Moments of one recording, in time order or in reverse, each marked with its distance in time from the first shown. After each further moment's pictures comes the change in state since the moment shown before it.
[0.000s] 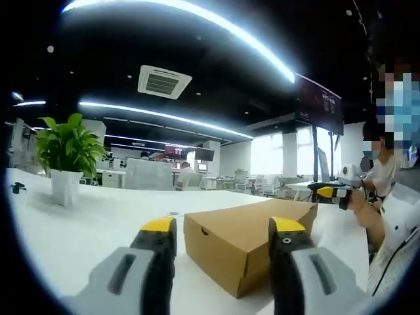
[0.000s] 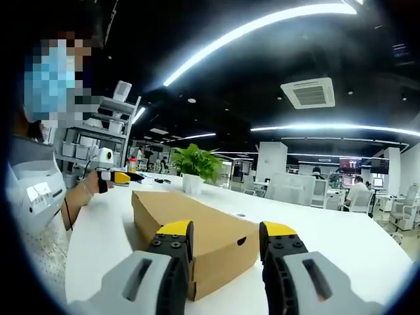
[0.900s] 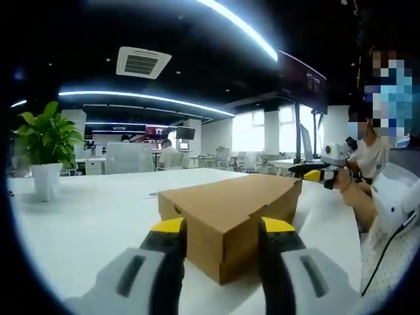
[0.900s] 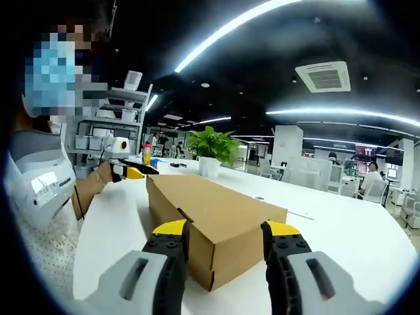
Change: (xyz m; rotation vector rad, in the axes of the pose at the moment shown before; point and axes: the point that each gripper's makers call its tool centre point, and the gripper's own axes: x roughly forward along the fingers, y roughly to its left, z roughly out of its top) left arm 0.010 -0.023 -0.035 0.032 0.157 -0.118; right arm 0.013 0.026 -0.028 0.013 0.126 0.118
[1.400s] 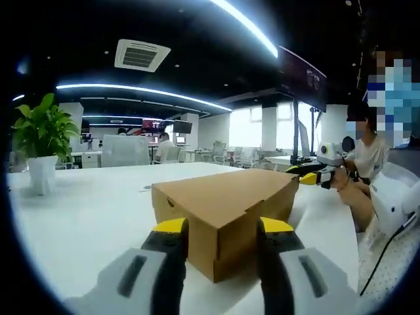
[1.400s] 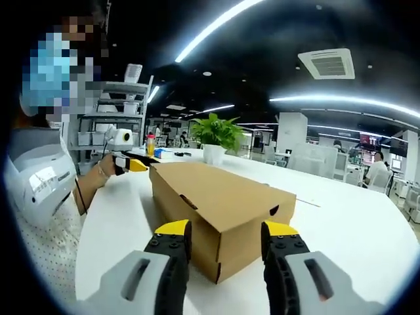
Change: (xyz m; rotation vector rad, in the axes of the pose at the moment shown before) left arm 0.003 -0.003 -0.008 -0.031 0.031 -0.019; right arm 0.005 0.006 -0.018 0.024 0.077 0.024
